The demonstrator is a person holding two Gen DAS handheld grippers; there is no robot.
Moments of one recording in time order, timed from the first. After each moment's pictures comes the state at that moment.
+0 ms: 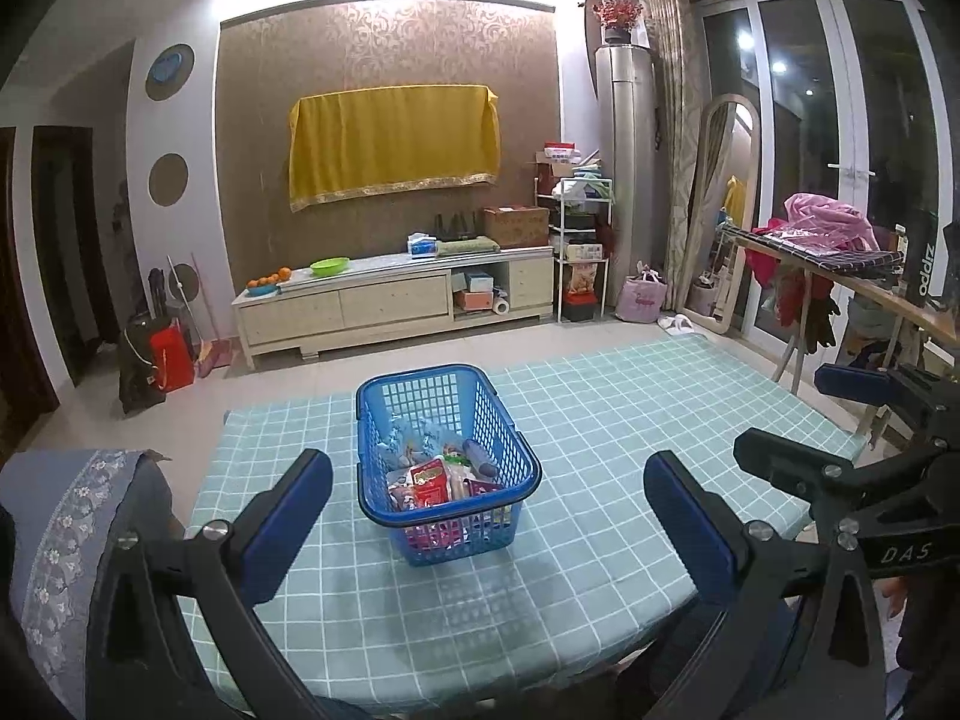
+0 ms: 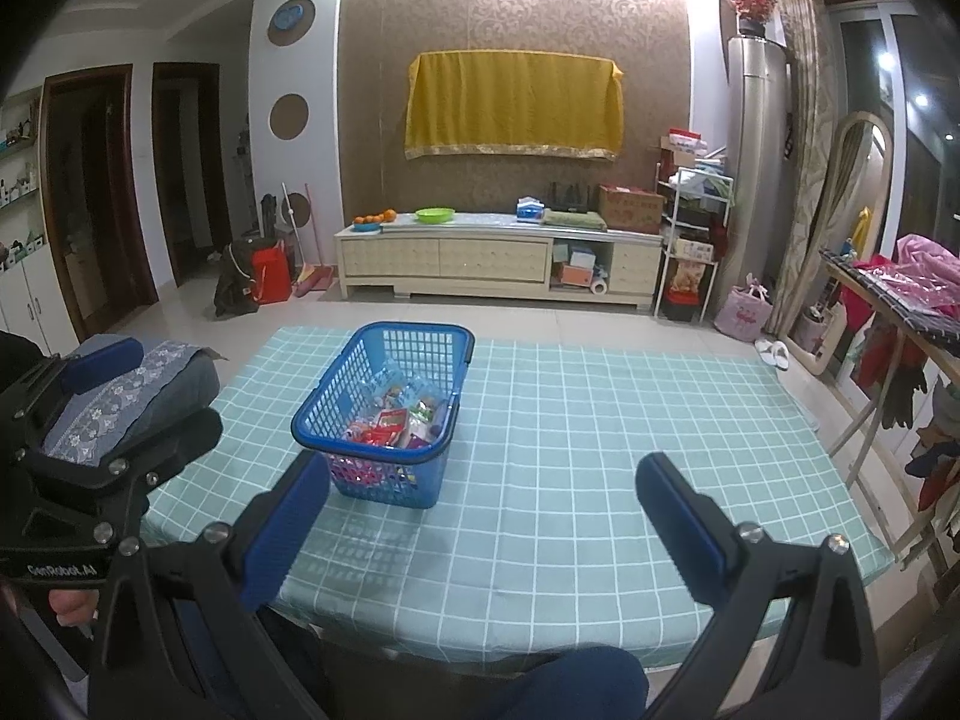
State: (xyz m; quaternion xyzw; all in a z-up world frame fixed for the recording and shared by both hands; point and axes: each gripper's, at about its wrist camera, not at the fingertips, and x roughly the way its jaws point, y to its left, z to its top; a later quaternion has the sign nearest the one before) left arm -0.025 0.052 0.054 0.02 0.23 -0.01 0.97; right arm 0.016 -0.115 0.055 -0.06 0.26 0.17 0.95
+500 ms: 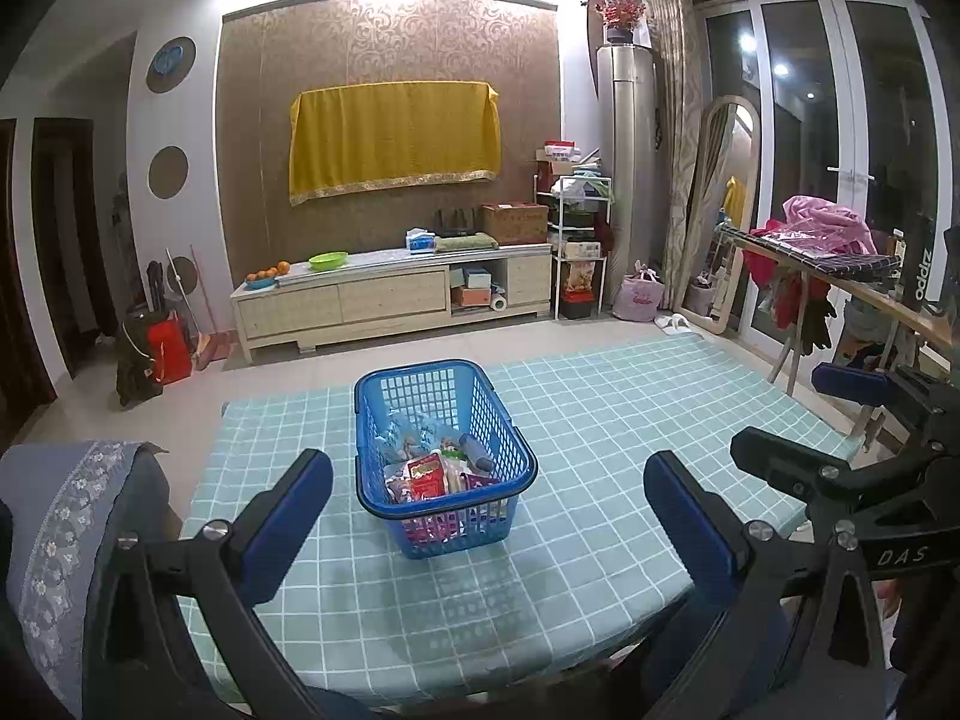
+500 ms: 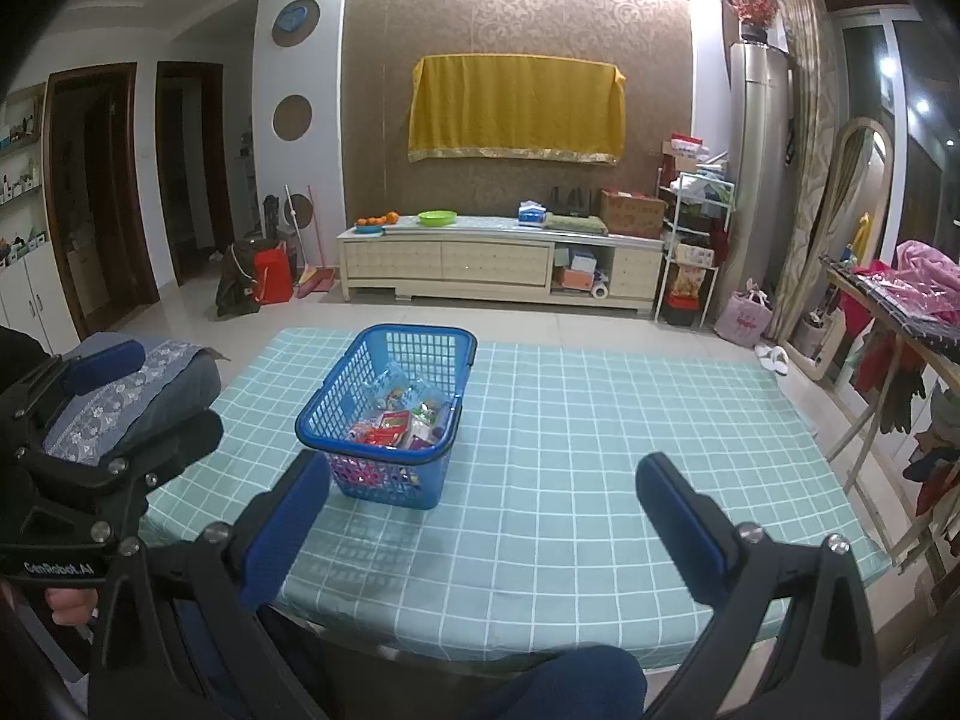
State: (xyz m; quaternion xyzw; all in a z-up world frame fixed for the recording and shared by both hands) left arm -0.032 0.052 0.056 0.01 0.23 -0.01 0.97; right arm 0.013 -0.116 0.057 -0.07 0.26 0.17 0.95
